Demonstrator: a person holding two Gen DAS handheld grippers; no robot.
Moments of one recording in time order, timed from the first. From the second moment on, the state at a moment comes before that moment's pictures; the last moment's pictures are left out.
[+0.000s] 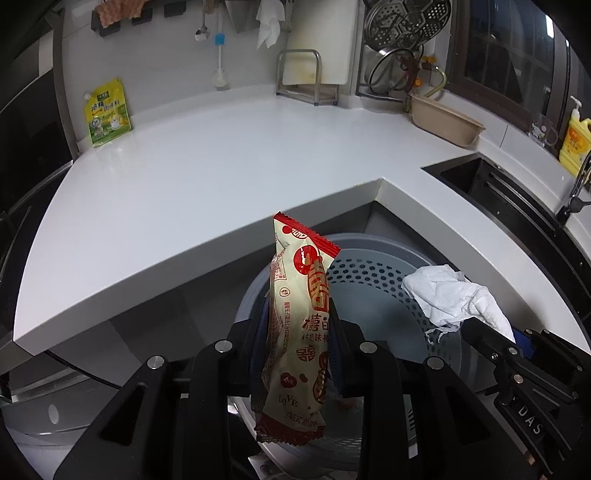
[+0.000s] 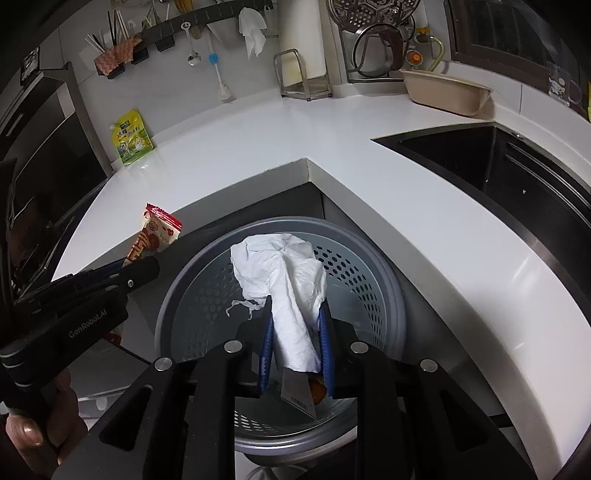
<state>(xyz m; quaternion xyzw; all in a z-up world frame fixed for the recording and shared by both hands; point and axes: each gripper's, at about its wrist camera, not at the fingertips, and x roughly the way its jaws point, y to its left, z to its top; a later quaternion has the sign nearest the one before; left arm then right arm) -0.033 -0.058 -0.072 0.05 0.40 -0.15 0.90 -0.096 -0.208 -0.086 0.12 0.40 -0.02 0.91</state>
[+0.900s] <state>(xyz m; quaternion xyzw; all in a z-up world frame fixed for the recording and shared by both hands) -0.032 -0.054 -0.071 0.05 0.39 -0.15 0.91 -0.098 -0.217 -0.087 0.13 0.38 -0.04 0.91</state>
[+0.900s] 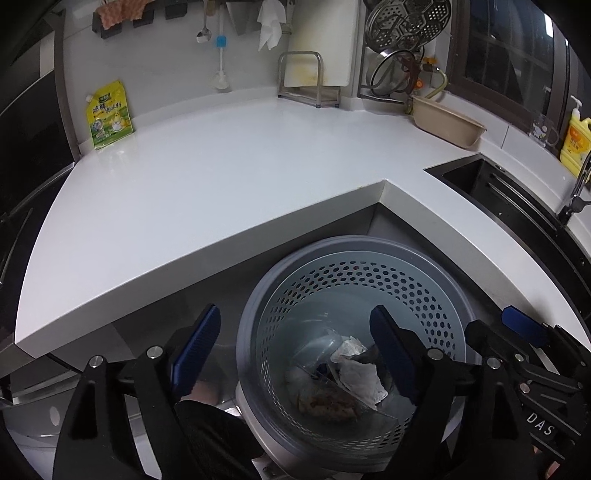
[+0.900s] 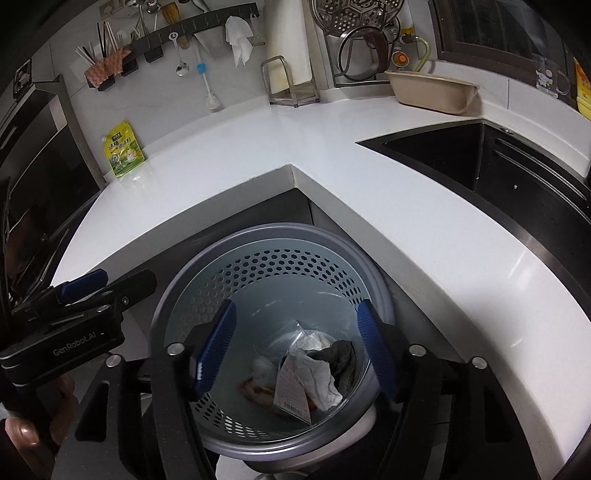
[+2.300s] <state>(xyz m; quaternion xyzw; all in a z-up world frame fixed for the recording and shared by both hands) -0.033 -0.043 -0.065 0.04 0.38 -0.12 0.92 -0.096 -0.213 -0.092 0.14 0.38 -0.04 0.91</state>
